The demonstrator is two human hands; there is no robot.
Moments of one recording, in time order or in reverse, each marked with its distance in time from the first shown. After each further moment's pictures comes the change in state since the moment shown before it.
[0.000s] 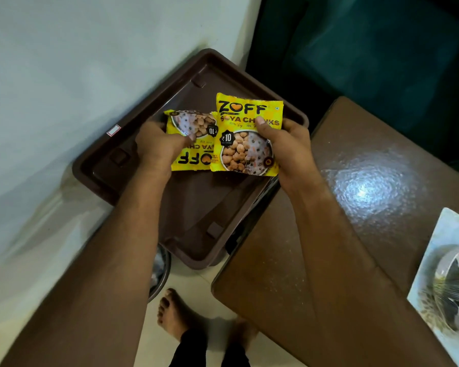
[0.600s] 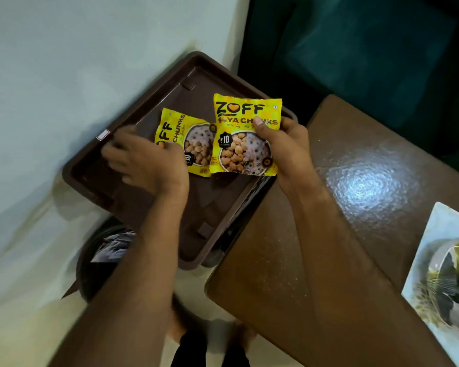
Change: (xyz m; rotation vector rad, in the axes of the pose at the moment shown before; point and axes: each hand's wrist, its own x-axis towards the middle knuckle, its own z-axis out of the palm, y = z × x) left_hand -0.058 0.011 0.017 0.103 0.560 -0.060; right_hand 0.005 0.000 -0.018 0.022 0.048 -0.061
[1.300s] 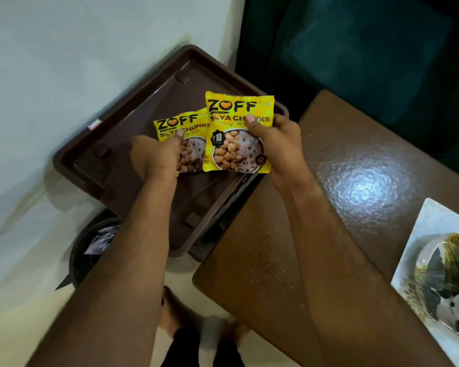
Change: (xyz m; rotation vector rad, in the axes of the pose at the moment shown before) left_hand 0.006 -0.012 0.026 -0.095 -0.288 -0.190; right_hand -0.008 0.003 -0.014 -0.007 -0.082 0.009
